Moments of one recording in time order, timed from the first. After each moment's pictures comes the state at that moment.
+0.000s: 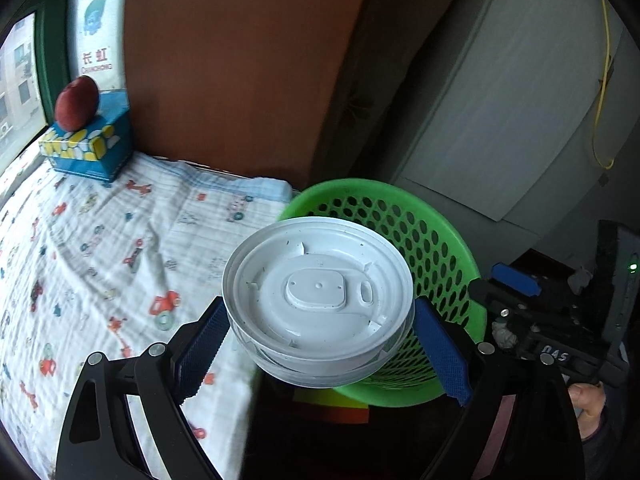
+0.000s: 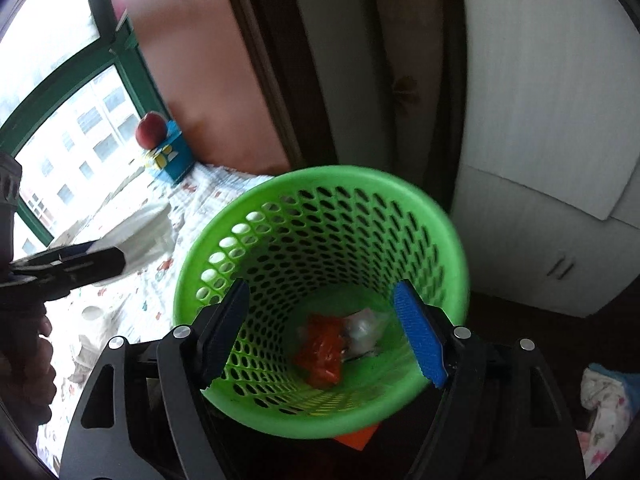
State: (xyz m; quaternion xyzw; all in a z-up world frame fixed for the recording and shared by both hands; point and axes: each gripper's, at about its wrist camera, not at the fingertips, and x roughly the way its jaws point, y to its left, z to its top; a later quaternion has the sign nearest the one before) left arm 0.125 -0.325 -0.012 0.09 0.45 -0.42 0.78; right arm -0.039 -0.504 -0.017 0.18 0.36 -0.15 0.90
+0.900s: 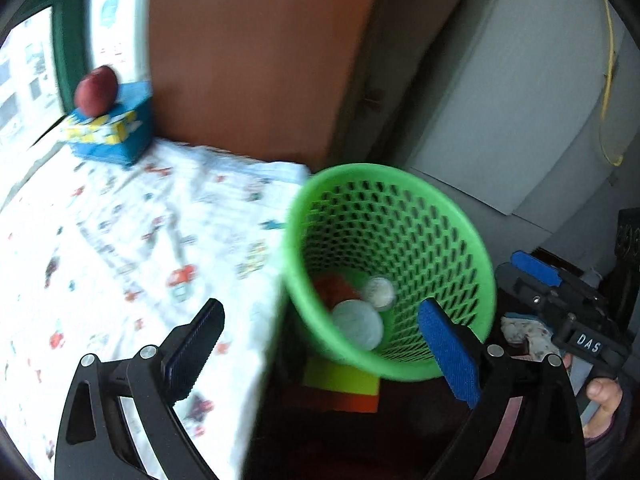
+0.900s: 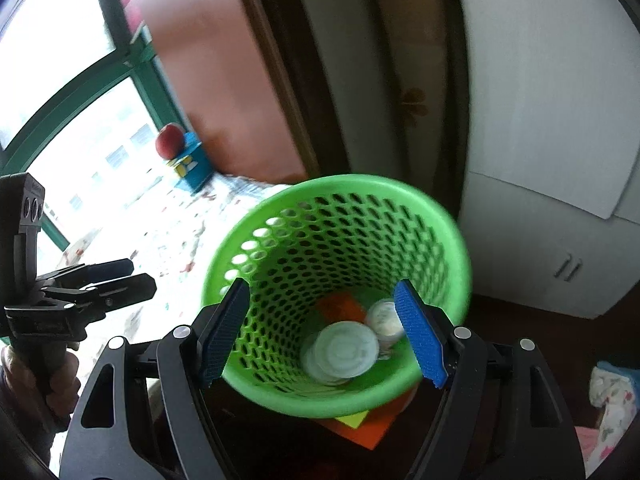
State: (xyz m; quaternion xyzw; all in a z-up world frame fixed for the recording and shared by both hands) left arm 0.113 -0.294 -0.016 0.09 0.45 -0.39 0.80; right arm -0.045 -0.478 -0.007 0.18 0.35 -0.12 0.91
